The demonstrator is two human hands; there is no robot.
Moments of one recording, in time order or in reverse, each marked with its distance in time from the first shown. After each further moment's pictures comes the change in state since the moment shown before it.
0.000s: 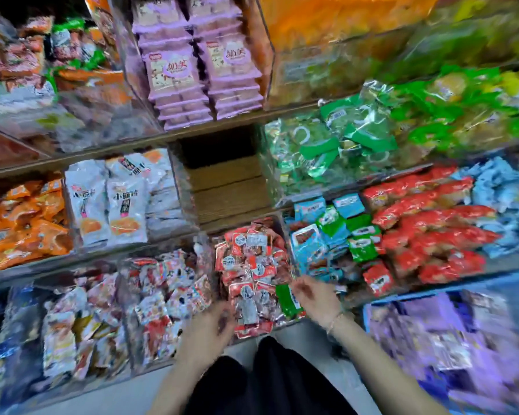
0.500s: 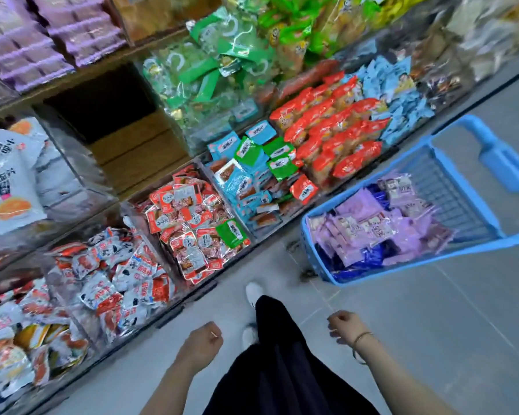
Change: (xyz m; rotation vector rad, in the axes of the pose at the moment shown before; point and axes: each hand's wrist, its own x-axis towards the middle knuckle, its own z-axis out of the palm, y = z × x) left_hand -0.080 -0.053 0.116 0.165 -0.616 -0.210; right_hand -0.201 0.211 0.086 0.567 0.122 0.865
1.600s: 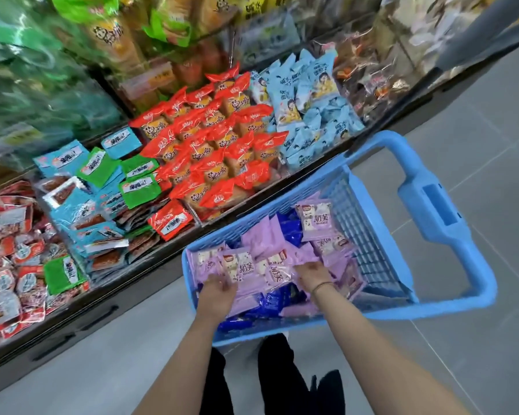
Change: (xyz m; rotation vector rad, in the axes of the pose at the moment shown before) left_hand 0.165 0.373 0.140 -0.361 0.292 -0.114; right_hand 0.203 -0.076 -0.263 0.010 0.063 -0.114
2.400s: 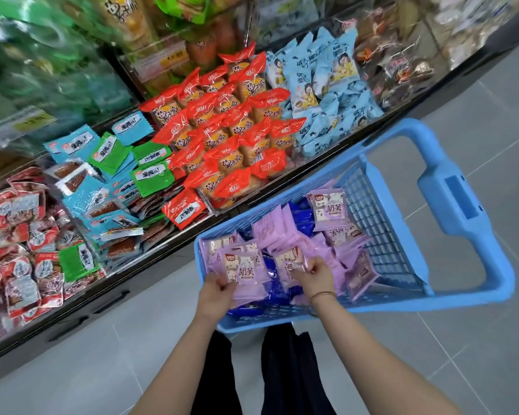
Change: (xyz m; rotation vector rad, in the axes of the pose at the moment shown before) left_hand -0.010 -0.023 -0.018 -0.308 0.019 -0.139; right_hand -0.030 0.013 0.033 0.125 0.209 -0.191
